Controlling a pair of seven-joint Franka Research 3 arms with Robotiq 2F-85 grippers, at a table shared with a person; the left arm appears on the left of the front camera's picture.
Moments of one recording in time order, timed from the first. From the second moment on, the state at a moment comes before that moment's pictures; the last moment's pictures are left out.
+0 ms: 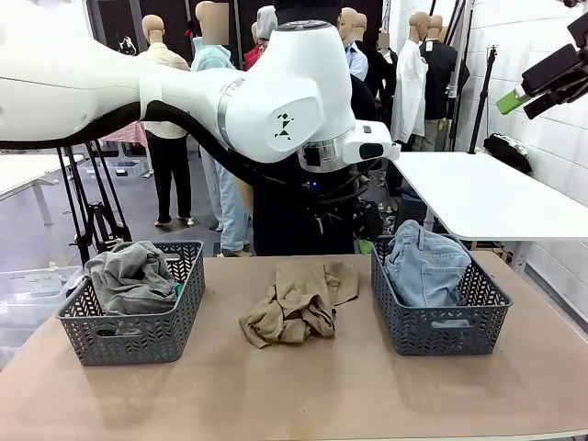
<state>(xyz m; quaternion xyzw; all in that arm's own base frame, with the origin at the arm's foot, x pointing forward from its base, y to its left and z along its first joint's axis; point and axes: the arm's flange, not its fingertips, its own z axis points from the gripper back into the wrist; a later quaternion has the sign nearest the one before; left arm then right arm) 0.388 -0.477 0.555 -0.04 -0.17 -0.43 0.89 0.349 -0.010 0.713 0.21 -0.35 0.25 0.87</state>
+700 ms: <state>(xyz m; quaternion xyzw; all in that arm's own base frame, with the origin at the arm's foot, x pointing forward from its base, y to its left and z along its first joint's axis) 0.394 -0.368 0.609 0.00 -0.25 -0.32 0.91 0.349 -0.011 0.713 0.21 -0.35 0.25 0.87</state>
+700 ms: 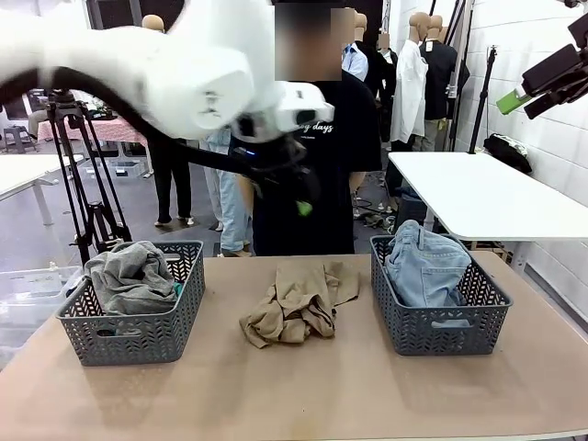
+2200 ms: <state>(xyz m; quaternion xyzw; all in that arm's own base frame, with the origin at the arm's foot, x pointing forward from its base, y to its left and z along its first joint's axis) 0.331 -0.210 0.648 -0.05 -0.28 -0.31 0.91 0.340 -0.005 0.723 0.20 -0.37 0.27 0.87</state>
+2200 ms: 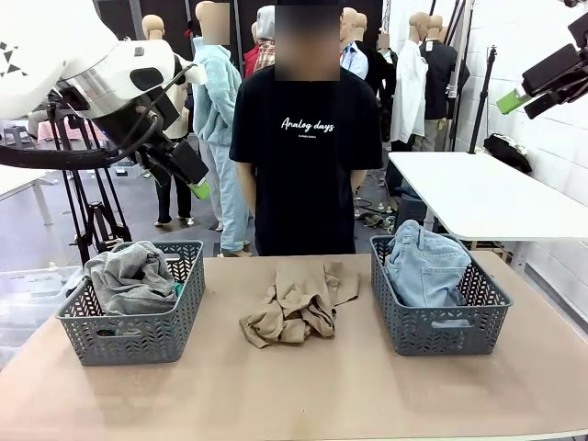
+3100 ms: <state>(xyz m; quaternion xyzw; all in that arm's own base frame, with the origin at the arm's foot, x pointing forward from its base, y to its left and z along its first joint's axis) 0.330 -0.210 0.648 -0.05 -0.28 -0.31 0.91 0.466 0.166 0.639 0.24 -0.18 0.45 0.84</state>
